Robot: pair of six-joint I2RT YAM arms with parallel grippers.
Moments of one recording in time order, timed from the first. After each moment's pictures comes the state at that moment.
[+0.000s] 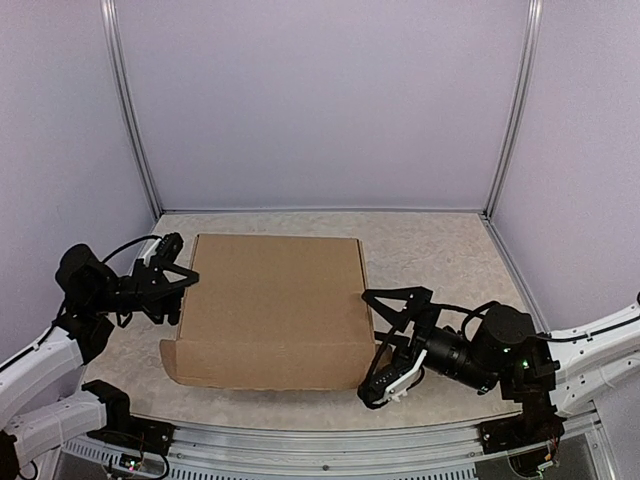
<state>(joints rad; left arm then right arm) -0.26 0.73 0.37 0.55 1.21 -1.49 1.43 1.04 0.48 0.59 0.42 -1.59</state>
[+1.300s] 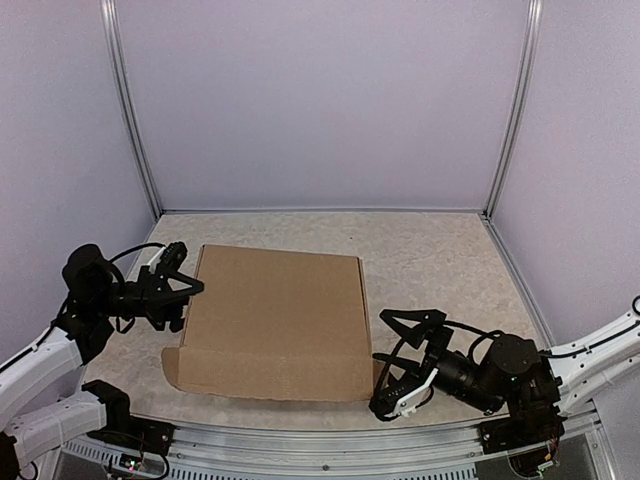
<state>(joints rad) -0.26 0.72 0.38 0.37 1.22 -1.38 1.54 0.99 0.34 0.65 0.60 -1.42</state>
